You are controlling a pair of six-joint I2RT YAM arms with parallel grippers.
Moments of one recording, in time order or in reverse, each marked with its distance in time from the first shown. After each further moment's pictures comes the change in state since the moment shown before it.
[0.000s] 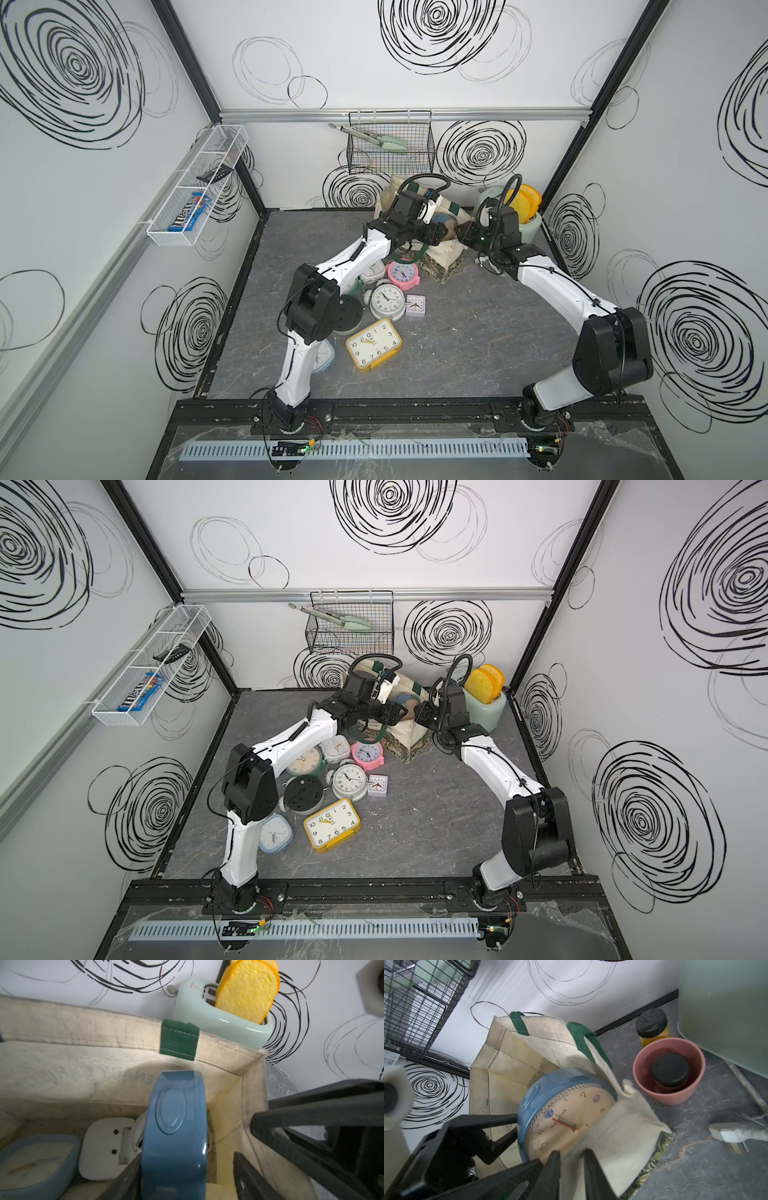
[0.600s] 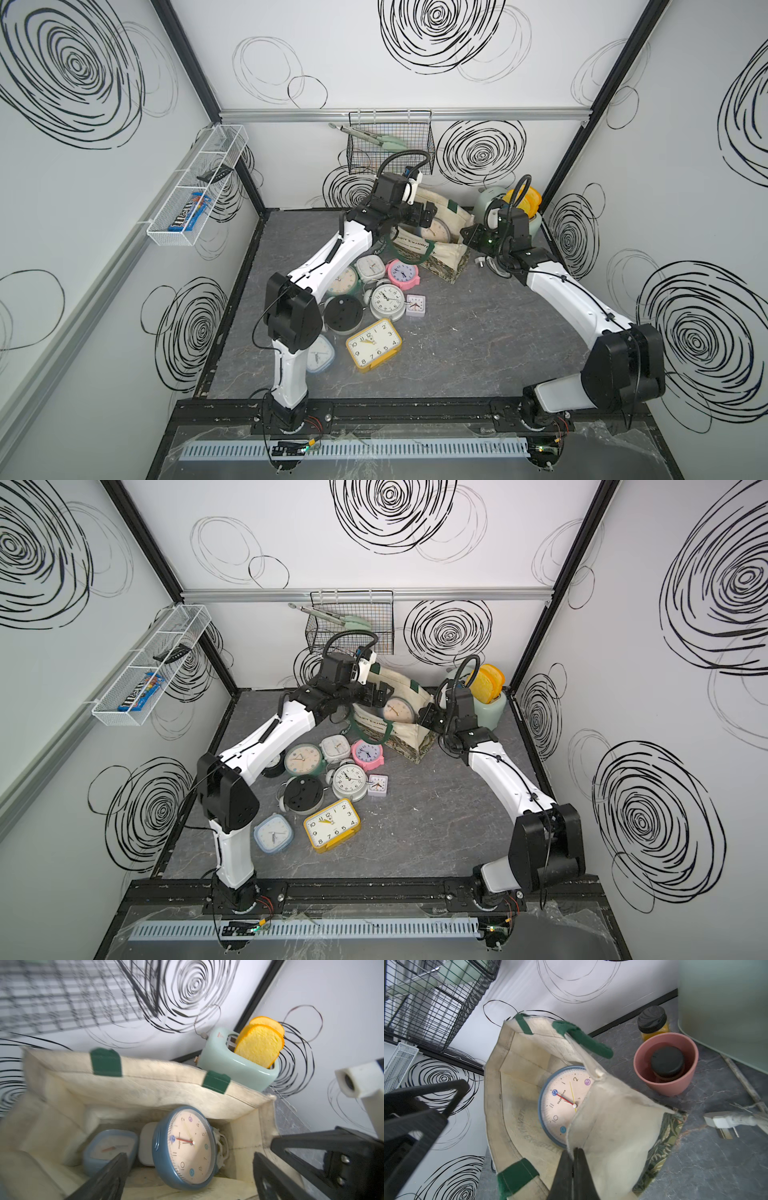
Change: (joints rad) left arm 0.069 -0.179 -0.008 -0.063 -0.166 -0.072; right arm -0.022 -0.113 -0.045 -0.055 -0.061 -0.011
